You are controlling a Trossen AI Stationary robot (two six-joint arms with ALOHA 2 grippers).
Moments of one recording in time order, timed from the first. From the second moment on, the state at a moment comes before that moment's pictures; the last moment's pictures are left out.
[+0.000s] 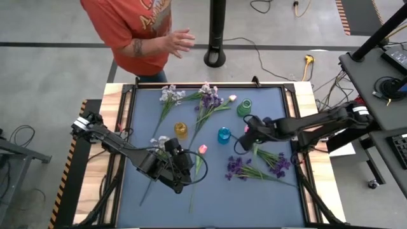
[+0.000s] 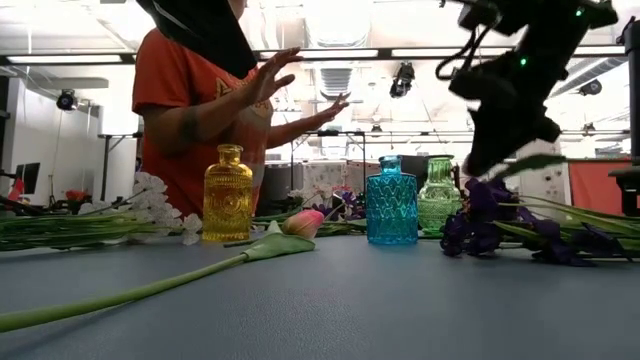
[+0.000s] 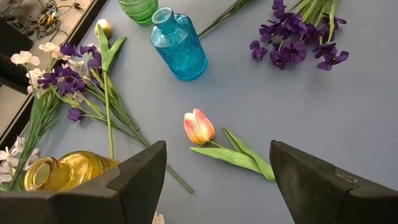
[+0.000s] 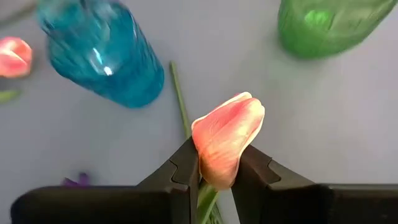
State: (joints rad) left arm -0.52 1.63 1.28 -0.76 -0.72 -0.61; right arm 0.07 1.23 0.76 -0.64 0.39 0.88
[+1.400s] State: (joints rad) left arm -0.52 1.66 1.24 -0.48 -0.62 -0.44; right arm 0.52 1.11 0.48 0.71 0.63 -0.04
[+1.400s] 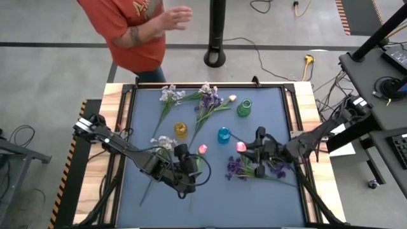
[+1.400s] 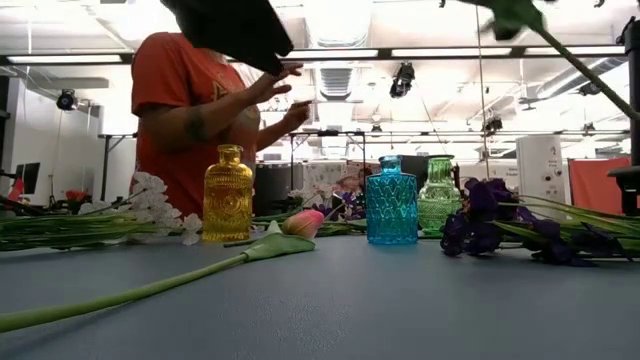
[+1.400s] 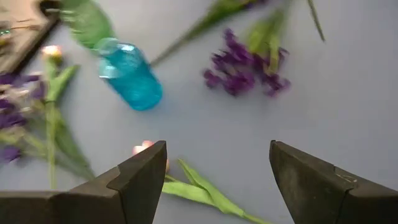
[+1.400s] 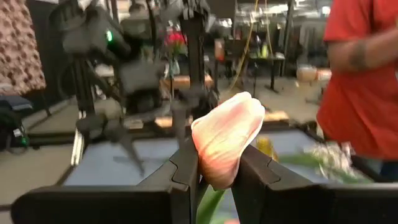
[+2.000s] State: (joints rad) left arm -0.42 1.31 0.96 -0.15 -0.61 -0.08; right arm 0.25 1.20 0.55 1.11 0.26 -0.41
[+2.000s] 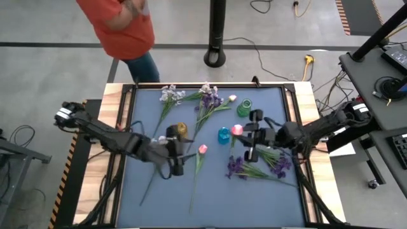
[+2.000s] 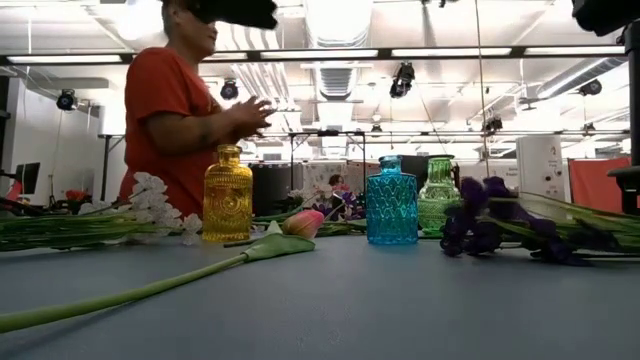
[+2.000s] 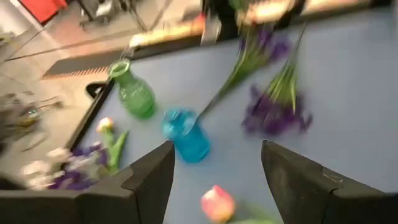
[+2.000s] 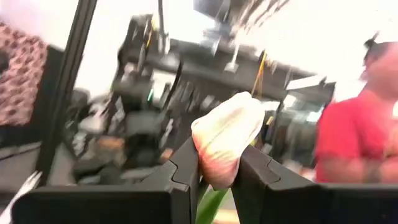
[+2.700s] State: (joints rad) left arm -0.44 1.08 0.66 0.33 -0.75 -0.03; right arm 0.05 1.11 0.57 1.32 0.47 -0.78
